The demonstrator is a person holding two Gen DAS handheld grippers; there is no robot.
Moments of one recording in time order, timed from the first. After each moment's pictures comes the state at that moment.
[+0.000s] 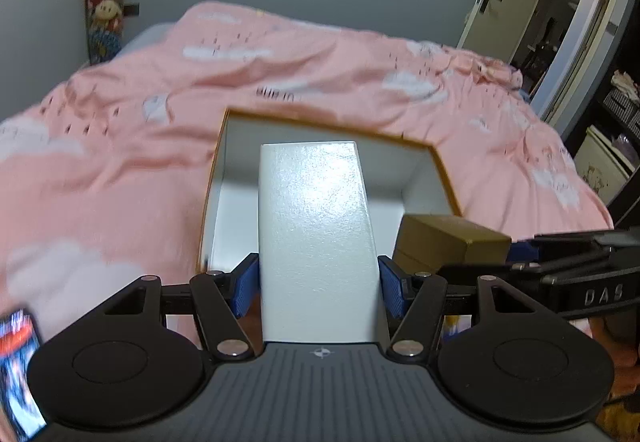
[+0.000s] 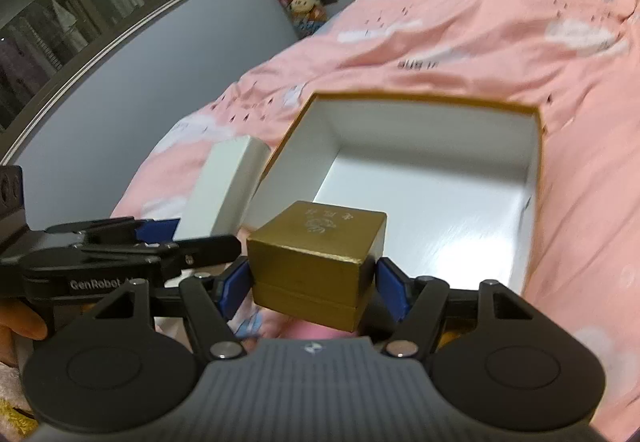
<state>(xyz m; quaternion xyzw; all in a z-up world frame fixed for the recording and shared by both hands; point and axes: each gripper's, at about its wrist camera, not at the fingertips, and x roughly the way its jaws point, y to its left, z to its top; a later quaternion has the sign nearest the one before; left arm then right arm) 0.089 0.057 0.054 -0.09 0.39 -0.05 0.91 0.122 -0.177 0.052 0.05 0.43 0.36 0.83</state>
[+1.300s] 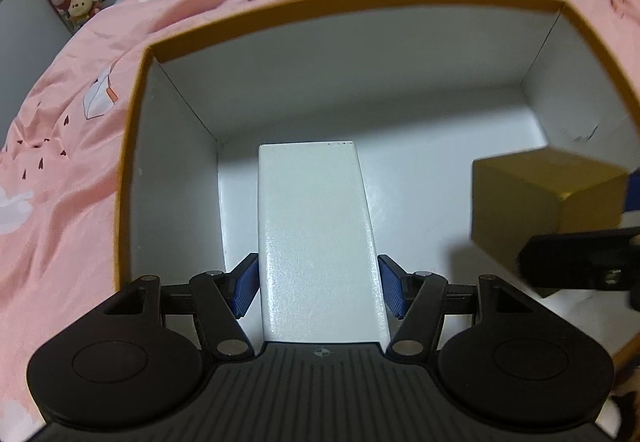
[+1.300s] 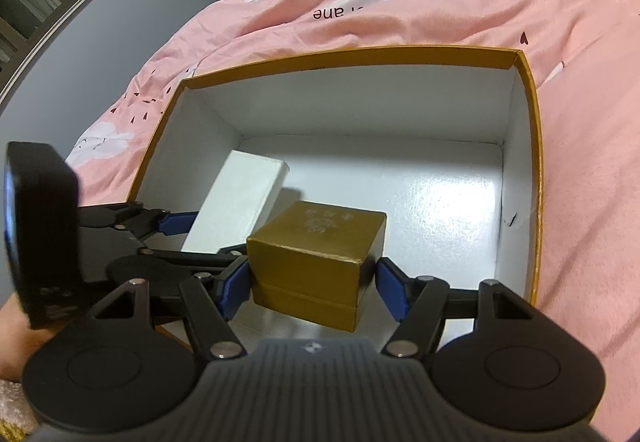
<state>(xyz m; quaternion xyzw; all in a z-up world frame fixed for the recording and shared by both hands) 0.232 0.016 -0.072 0.10 0.54 0.00 0.84 0.242 -0.148 -0.034 0.07 0.52 0.28 0.80</state>
